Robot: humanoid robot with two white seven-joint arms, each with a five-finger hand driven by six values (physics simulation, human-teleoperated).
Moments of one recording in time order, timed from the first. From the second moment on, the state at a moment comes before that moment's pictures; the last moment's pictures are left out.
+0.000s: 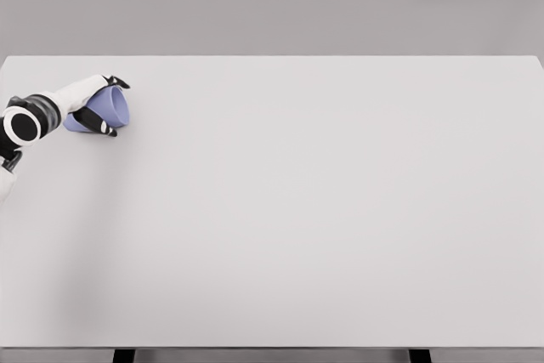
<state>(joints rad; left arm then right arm) -0.71 0.62 -0.66 -1.13 -0.23 0.23 -0.38 0.00 0.00 -0.05 -0.01 0.10 -0.08 0.08</state>
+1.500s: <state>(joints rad) -0.62 0.24 -0.29 -0.89 0.49 -0.24 -0.61 0.00 0.00 -0.05 -0.01 0.10 -0.08 0.08</state>
